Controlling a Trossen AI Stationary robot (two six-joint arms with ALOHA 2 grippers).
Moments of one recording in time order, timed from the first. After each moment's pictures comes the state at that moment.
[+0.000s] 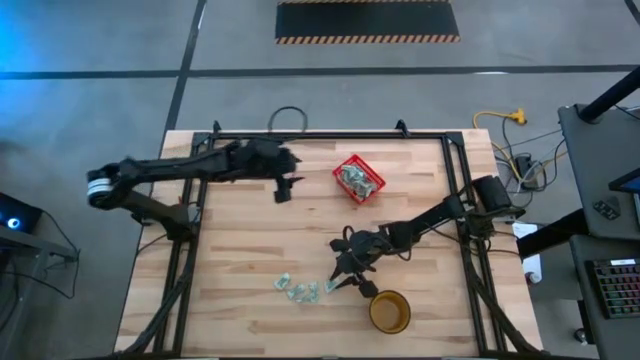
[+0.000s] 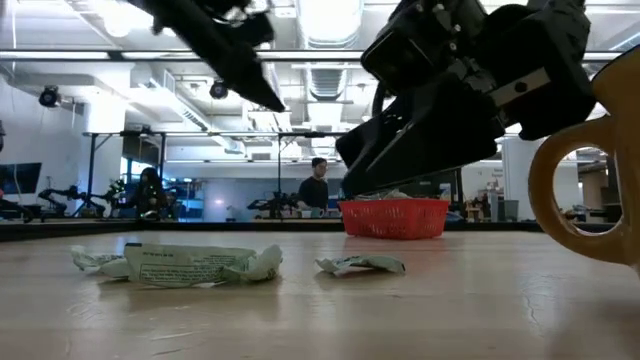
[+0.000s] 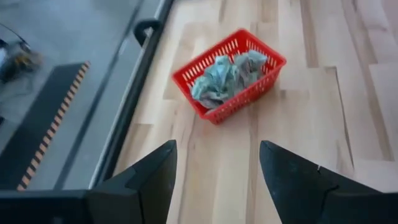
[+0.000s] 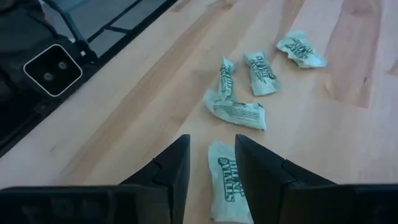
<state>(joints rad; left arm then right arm) 0.30 1.29 1.01 -0.32 -0.09 0.29 0.24 1.91 0.83 0.49 -0.35 -0.01</state>
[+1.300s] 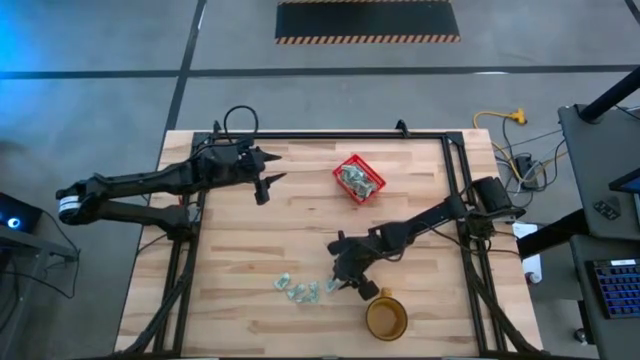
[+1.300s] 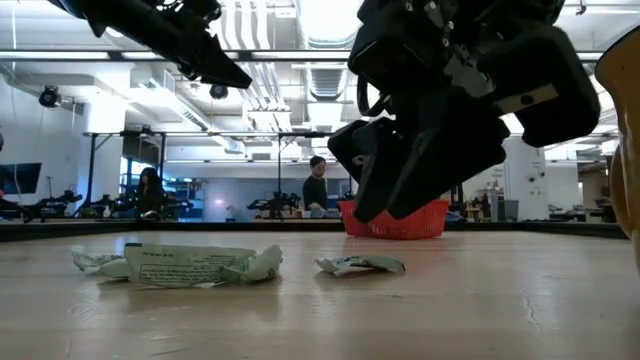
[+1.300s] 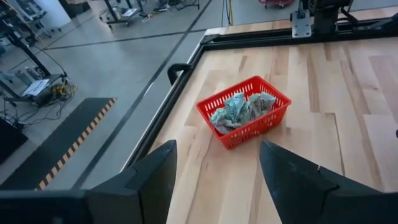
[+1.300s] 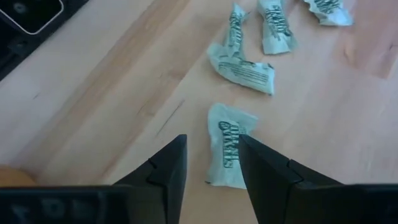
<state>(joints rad) 0.30 0.94 0.72 -0.11 -0.12 0.22 0.26 1.89 1.01 0.05 -0.31 -0.15</state>
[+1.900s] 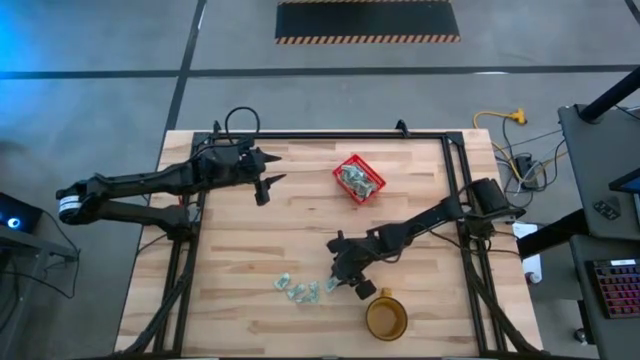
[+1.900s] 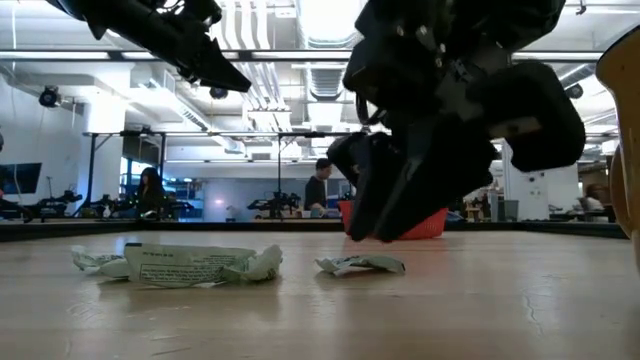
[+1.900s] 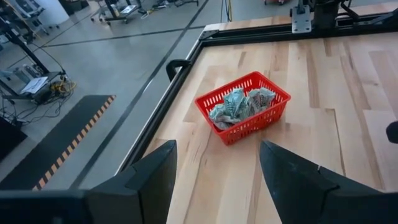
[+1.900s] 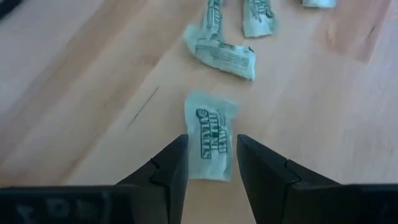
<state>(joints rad) 0.30 0.94 0.71 -0.11 -0.12 0.22 0.26 1.92 1.01 0.05 -0.23 -0.16</state>
